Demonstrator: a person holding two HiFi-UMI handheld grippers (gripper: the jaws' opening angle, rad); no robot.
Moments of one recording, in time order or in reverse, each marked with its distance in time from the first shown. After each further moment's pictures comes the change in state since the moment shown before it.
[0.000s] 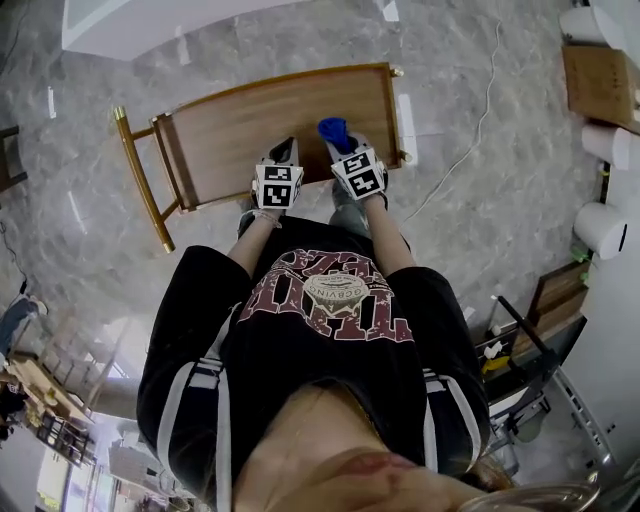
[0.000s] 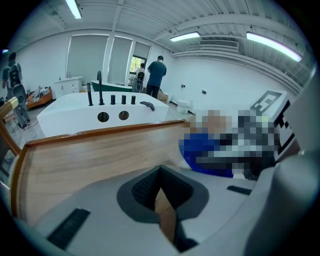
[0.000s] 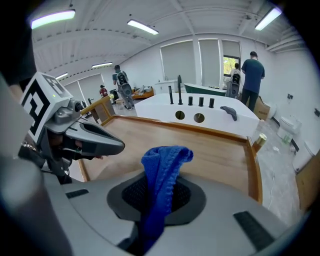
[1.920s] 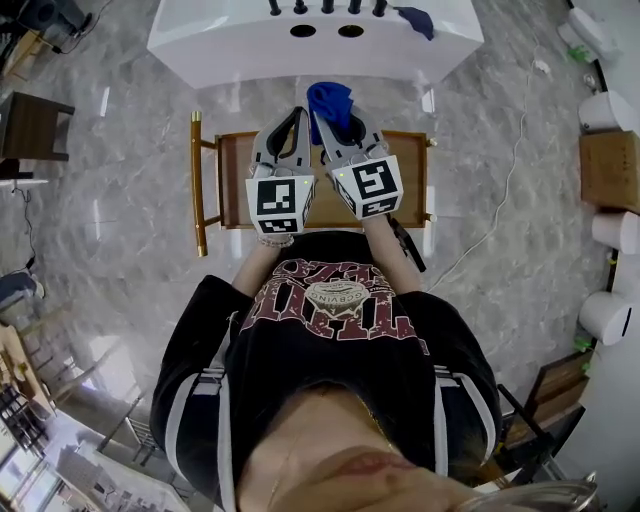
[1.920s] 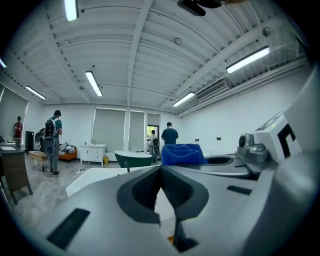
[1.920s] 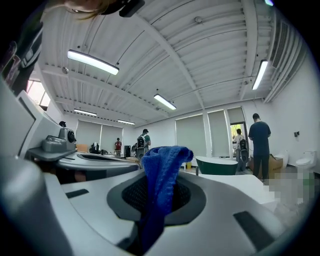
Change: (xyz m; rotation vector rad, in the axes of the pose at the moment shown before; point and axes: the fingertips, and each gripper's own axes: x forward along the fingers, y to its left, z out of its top) left arm -0.247 0.029 0.268 0.135 -0.745 0.251; right arm -0.152 0.100 0.341 -0.186 -0.794 0.044
